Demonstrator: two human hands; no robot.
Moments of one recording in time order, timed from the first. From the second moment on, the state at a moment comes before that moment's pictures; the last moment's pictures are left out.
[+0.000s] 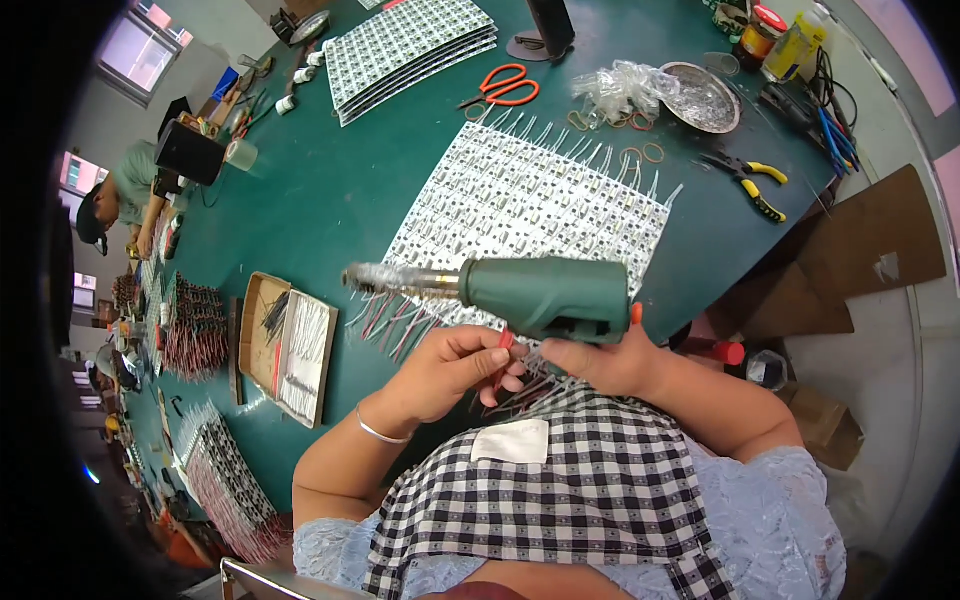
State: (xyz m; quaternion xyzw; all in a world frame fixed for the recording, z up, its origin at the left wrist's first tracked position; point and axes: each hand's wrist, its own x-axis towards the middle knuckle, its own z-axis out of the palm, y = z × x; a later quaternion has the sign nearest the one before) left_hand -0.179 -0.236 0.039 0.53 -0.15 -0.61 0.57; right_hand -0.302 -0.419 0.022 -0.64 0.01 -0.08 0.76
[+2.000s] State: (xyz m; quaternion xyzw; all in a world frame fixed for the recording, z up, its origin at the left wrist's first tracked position) left_hand -0.067 -0.188 0.006 0.89 -0.40 0.19 0.14; right_hand -0.241 -0.426 0.024 -0.67 0.15 -0.04 0.73
